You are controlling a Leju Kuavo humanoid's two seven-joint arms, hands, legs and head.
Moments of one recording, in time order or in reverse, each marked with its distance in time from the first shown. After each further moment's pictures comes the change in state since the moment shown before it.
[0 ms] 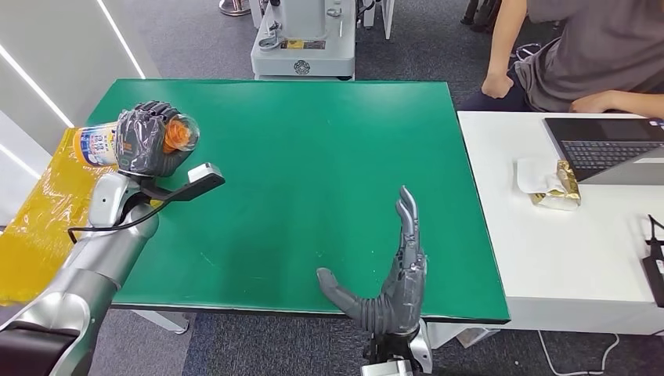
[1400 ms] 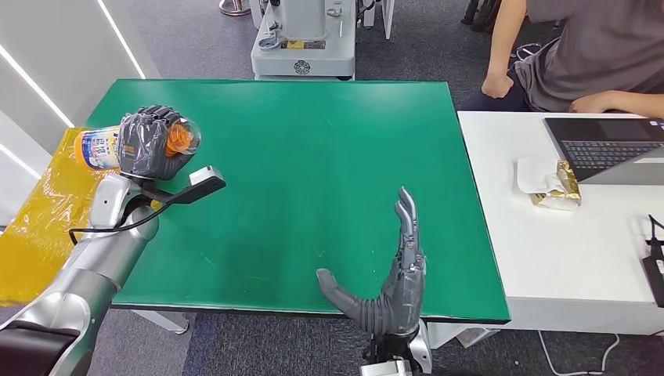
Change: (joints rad) left arm -0.002 0.003 -0.012 0.025 0.000 0.000 0.000; right arm 0.002 0.000 0.000 0.004 0.000 0.000 0.000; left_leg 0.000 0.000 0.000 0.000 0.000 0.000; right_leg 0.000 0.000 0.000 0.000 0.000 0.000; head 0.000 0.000
